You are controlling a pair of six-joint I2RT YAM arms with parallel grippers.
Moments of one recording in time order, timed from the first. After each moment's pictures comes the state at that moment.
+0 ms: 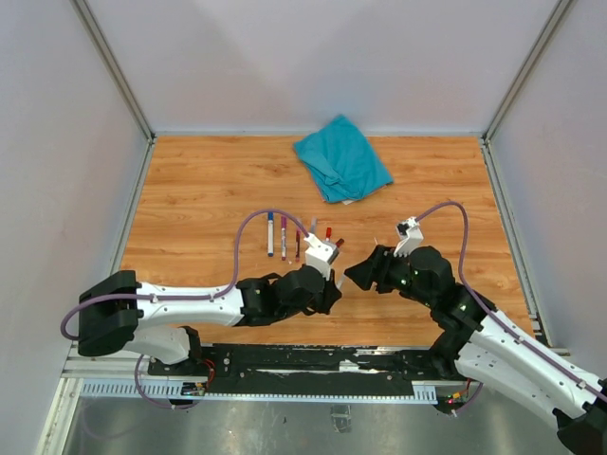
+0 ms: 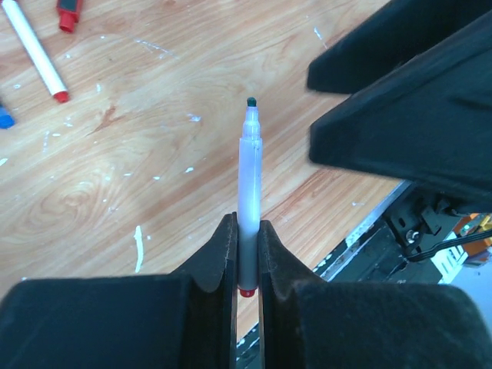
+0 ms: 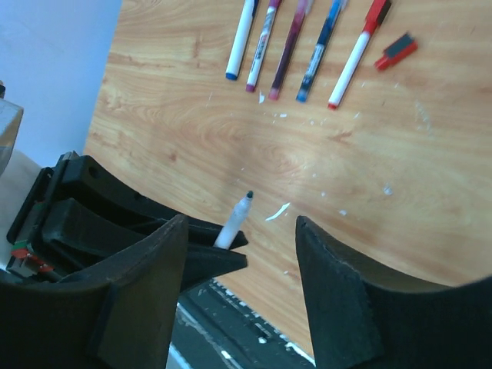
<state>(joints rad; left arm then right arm) -1.28 1.34 0.72 0.07 -0.35 -0.65 0.77 0.62 0.45 -0.22 -0.03 0.79</state>
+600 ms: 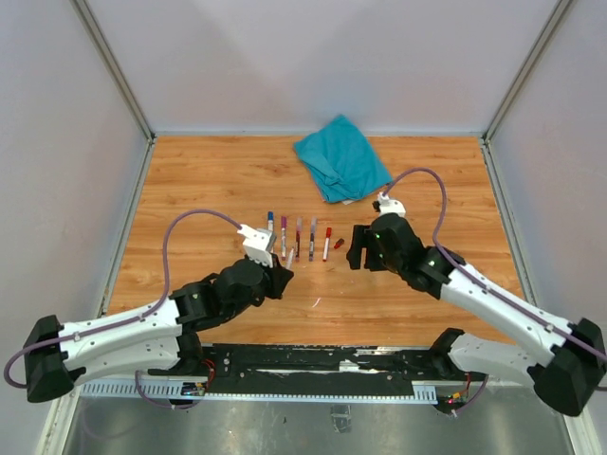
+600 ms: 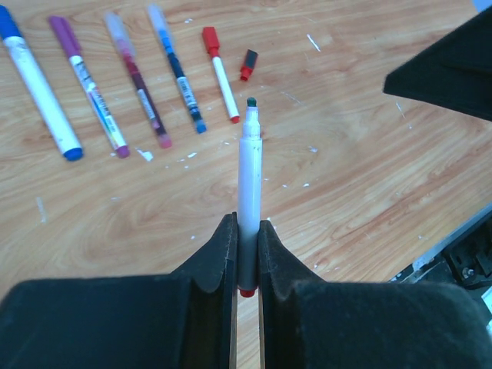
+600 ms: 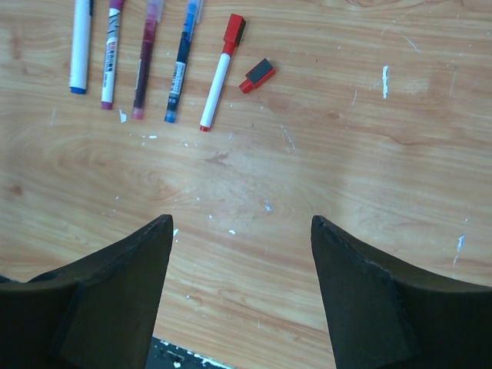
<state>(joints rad) -1.10 0.87 0.52 -0.10 -0.43 -0.59 0.77 0.99 0.77 -0.49 0.23 0.58</state>
